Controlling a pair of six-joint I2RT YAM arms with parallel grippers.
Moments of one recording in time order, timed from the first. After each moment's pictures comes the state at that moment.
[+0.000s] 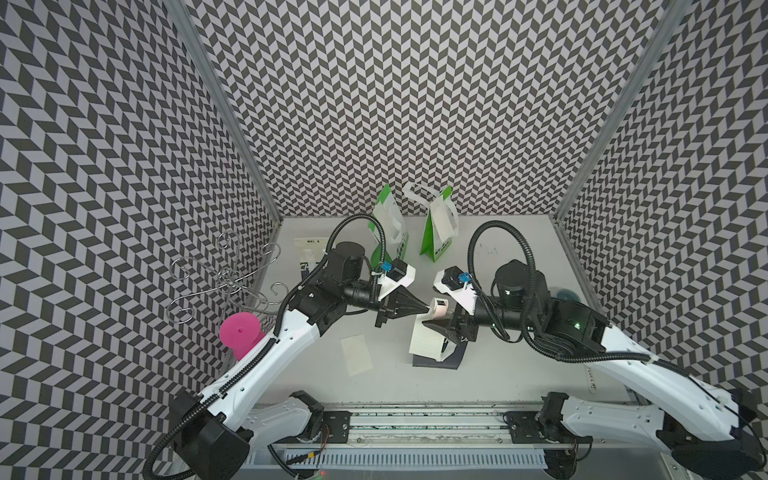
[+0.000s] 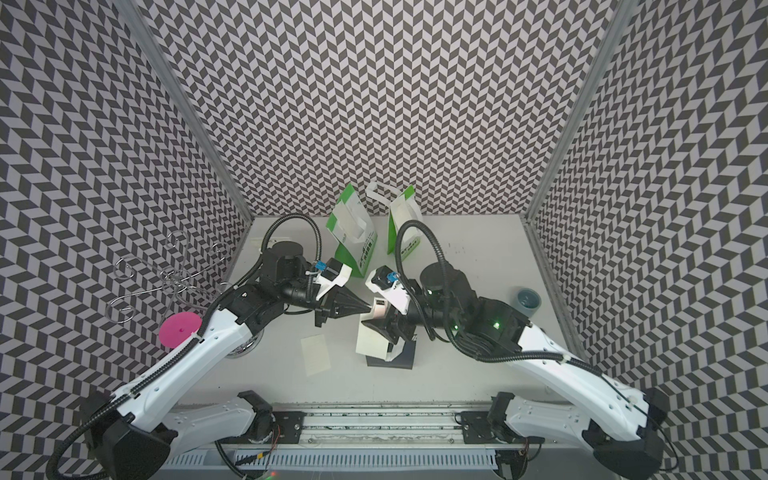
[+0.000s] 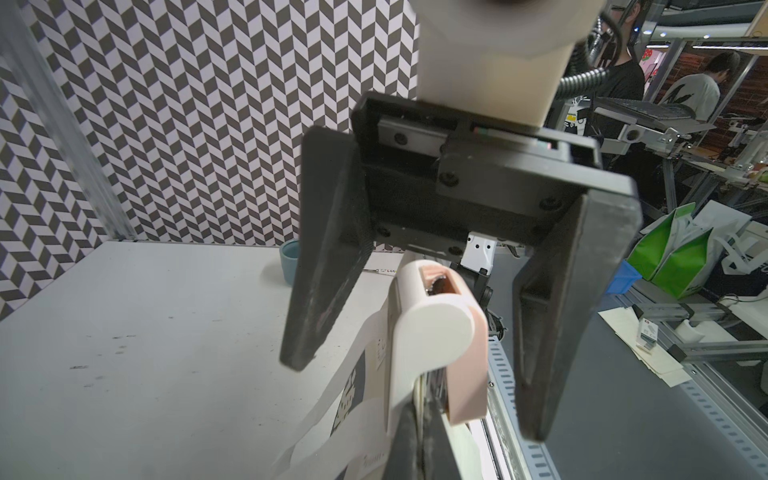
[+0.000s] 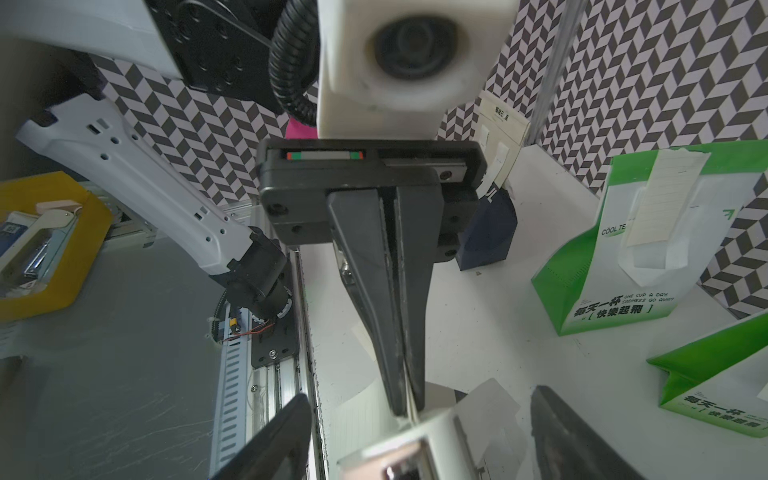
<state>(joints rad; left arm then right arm) -0.57 1.14 1.06 -0.36 1.15 0.30 0.96 1.09 1.23 -0.58 -0.26 -0.15</state>
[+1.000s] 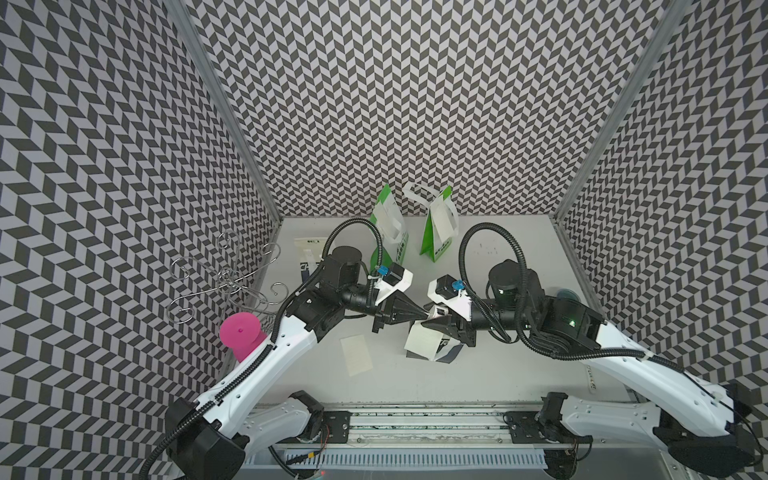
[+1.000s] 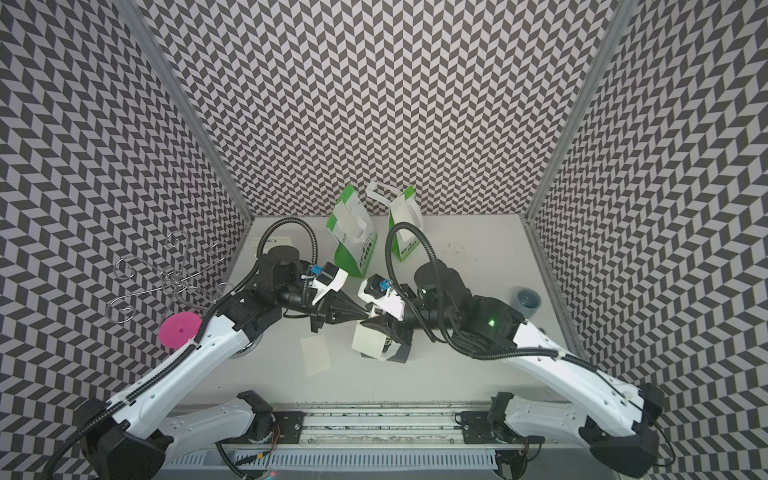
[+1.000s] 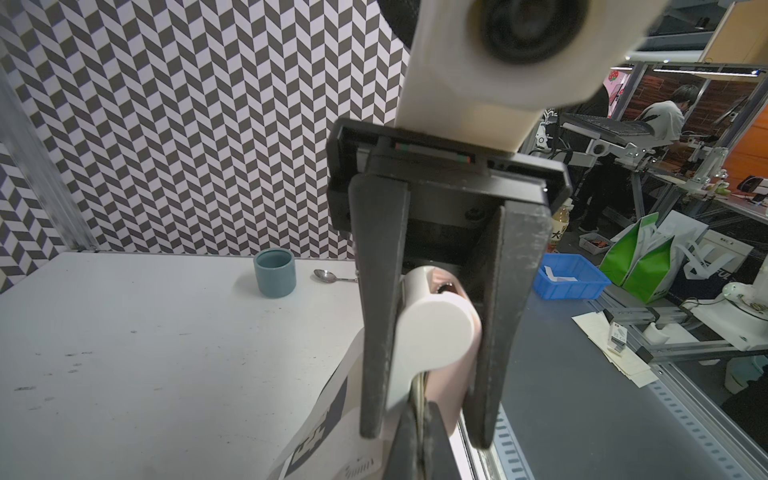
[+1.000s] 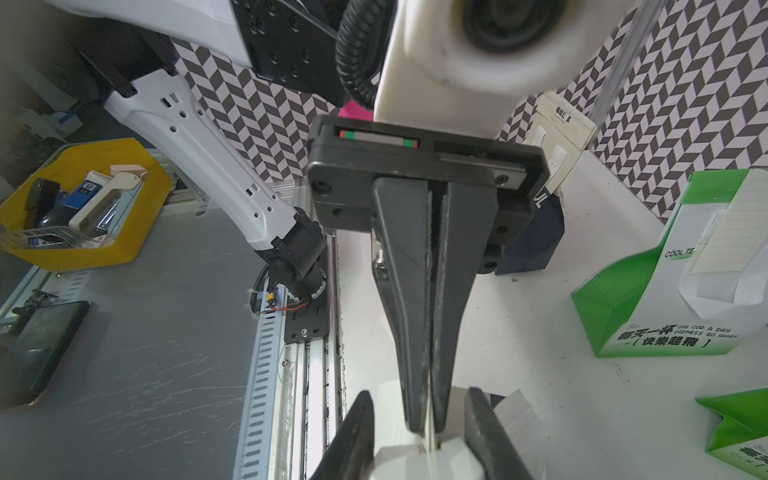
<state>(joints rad) -0.57 1.09 1.00 -0.27 1.19 0.21 0.96 1.10 1.24 -0.58 -0.33 -0.18</state>
